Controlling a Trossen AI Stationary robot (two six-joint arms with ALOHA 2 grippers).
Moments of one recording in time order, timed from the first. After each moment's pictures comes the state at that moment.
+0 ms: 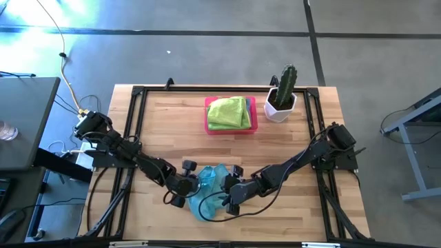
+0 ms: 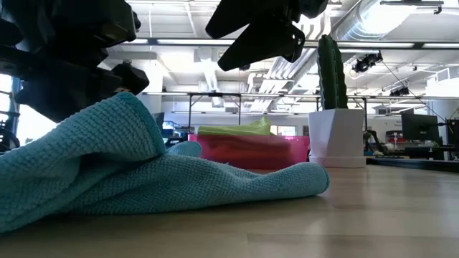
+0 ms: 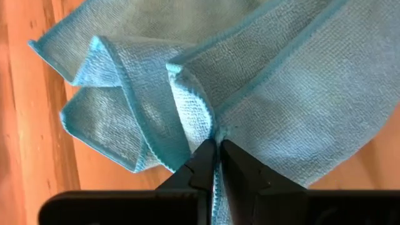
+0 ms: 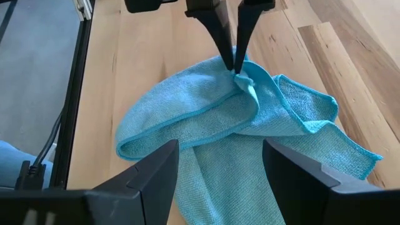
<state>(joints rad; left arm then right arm) -0.41 1.60 0.79 -0.24 -0.22 -0.15 0.47 1.88 1.34 -0.25 0.30 0.52</state>
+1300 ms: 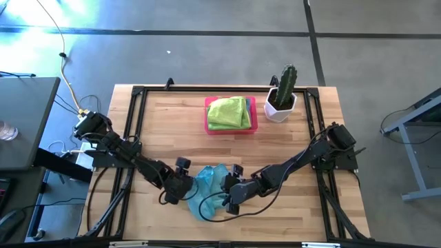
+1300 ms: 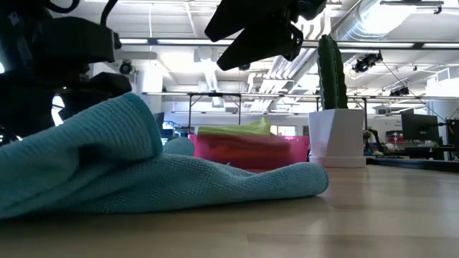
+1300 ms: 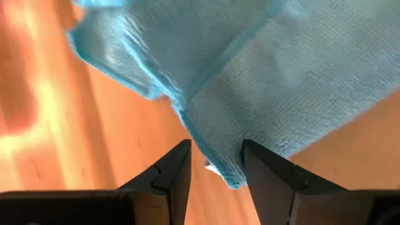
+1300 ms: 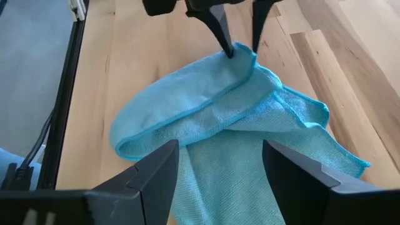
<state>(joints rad) -0.45 1.60 0.79 -0.44 -0.30 -0.19 0.47 1.88 1.34 -0.25 0.33 0.49</state>
